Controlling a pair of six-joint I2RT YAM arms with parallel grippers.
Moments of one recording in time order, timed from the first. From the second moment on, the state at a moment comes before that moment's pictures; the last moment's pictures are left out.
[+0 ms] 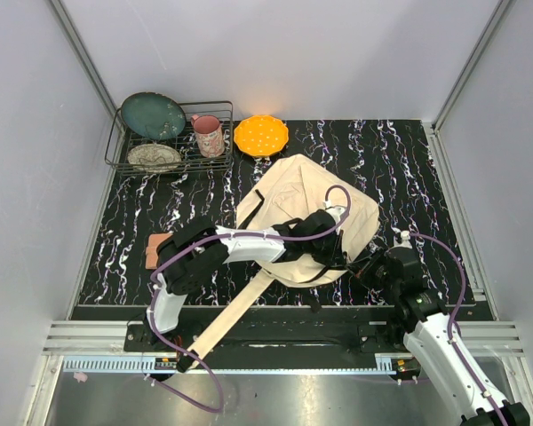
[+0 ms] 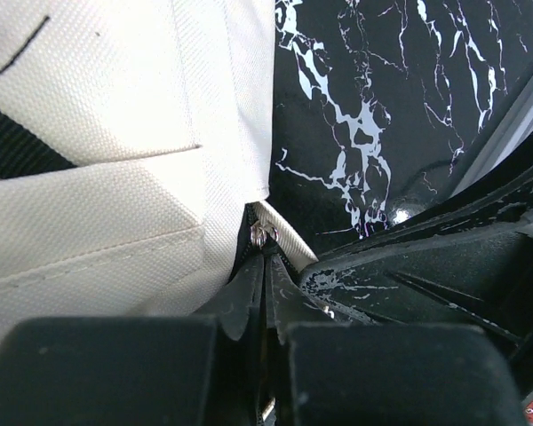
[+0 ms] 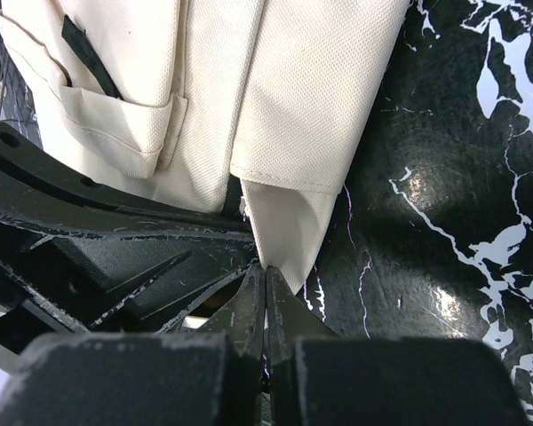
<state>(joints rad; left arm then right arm) -1.07 2.01 1.27 0.06 0.18 -0.68 0.28 0.41 0.16 -0.38 -0.17 0.97</state>
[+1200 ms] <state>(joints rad) -1.05 1.92 1.21 0.03 0.15 -0.61 0.28 0.45 0.18 -0.41 -0.15 0.96</state>
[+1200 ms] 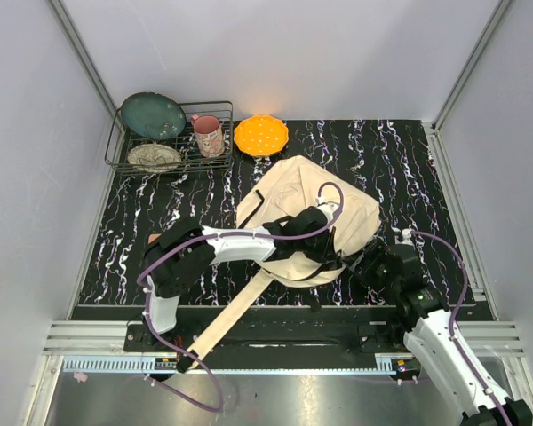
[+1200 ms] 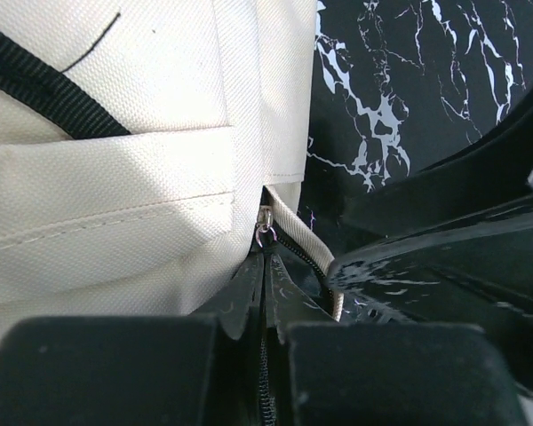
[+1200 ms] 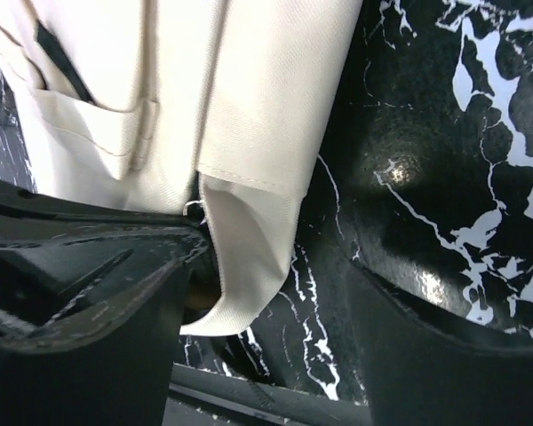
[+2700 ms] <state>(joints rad) -1.06 1.85 1.19 0.01 0.22 -0.54 0.28 1.13 0.49 -0.12 0.05 0.93</state>
